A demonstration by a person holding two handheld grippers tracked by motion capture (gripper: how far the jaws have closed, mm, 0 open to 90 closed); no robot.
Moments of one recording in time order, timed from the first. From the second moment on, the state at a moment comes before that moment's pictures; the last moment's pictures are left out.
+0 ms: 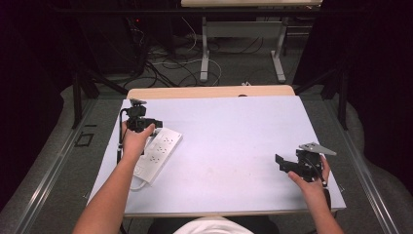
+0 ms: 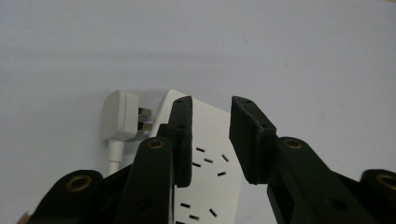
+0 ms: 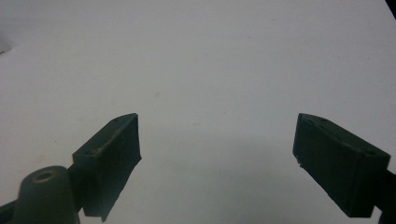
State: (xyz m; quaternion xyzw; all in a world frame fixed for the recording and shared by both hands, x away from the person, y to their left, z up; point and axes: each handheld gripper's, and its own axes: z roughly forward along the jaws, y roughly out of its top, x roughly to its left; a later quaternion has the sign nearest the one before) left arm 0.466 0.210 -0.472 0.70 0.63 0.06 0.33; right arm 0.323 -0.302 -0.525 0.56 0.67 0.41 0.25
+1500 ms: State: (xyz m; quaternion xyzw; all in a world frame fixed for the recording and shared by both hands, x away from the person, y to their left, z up) left arm 0.485 0.198 -0.505 0.70 0.66 0.07 0.27; right arm 0.325 -0.304 -0.527 0.56 0.68 0.41 0.24
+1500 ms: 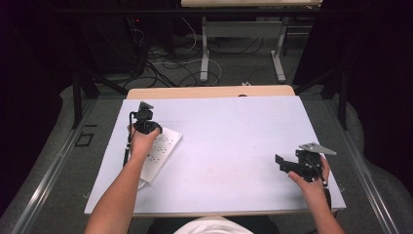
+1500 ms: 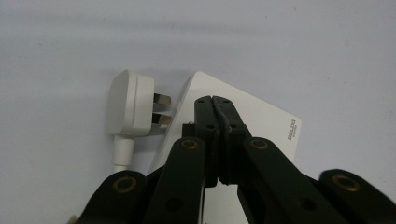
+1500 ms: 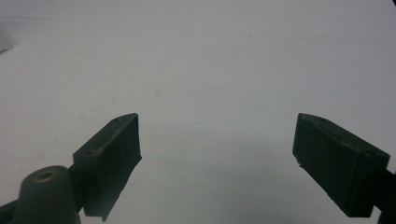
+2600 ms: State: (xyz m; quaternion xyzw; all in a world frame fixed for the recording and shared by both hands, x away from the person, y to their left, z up) left arm 0.489 0.199 -0.515 0.70 0.66 0.06 0.27; right arm 0.325 -0.304 -0.527 0.56 0.68 0.41 0.24
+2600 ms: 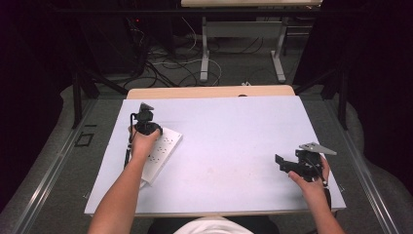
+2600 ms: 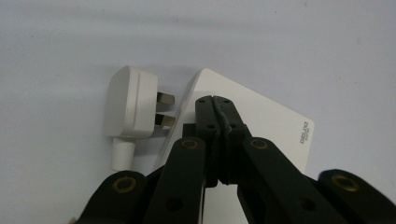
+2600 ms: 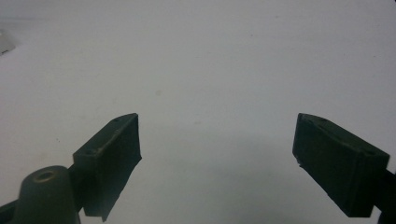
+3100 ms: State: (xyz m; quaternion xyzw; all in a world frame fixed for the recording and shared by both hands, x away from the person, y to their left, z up) left arm 0.489 0.197 -0.516 0.70 0.66 0.06 0.26; right arm 0.325 -0.304 -0.528 0.56 0.67 0.42 0.24
